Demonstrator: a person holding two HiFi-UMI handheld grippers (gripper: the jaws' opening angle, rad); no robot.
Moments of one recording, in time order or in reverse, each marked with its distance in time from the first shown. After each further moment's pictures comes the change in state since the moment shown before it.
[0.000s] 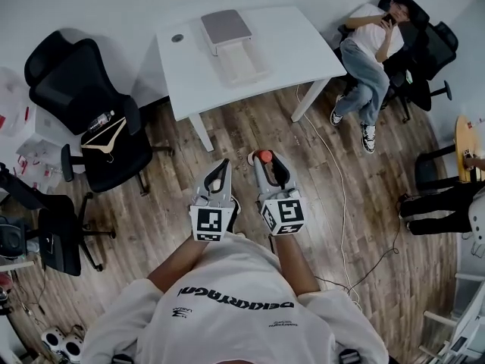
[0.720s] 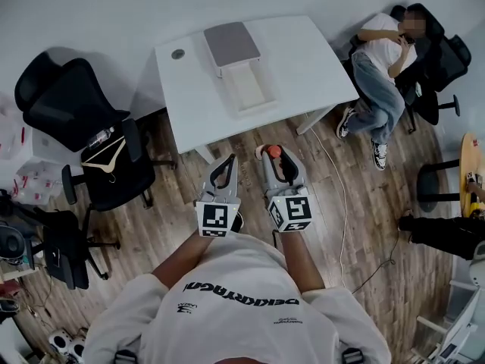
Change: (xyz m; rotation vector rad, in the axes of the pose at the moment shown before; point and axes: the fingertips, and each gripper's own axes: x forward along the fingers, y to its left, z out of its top) left arm 0.149 0.086 0.027 -0.017 0.002 -0.006; right arm 0.157 -0.066 0.045 -0.012 0.008 -0.015
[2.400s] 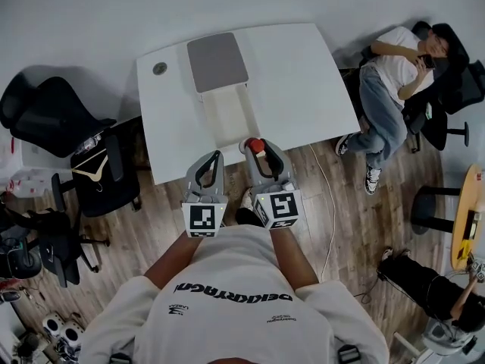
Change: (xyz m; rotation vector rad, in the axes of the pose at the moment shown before) left arm 0.176 0.038 0.008 0.008 0.060 0.125; right arm 0.155 -0.108 0.009 0.008 0.032 0.135
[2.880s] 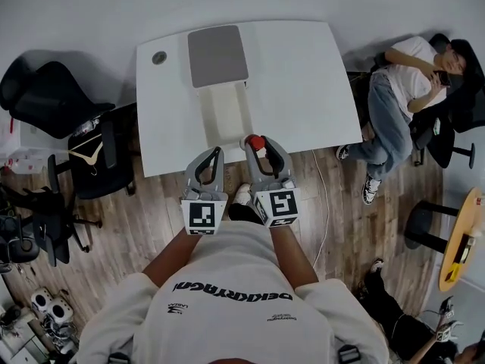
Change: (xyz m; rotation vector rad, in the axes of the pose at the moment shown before) left arm 0.037 -0.020 -0.011 -0.011 0.045 0.082; right arm 0.017 -0.042 -0.015 -0.002 0.048 0.087
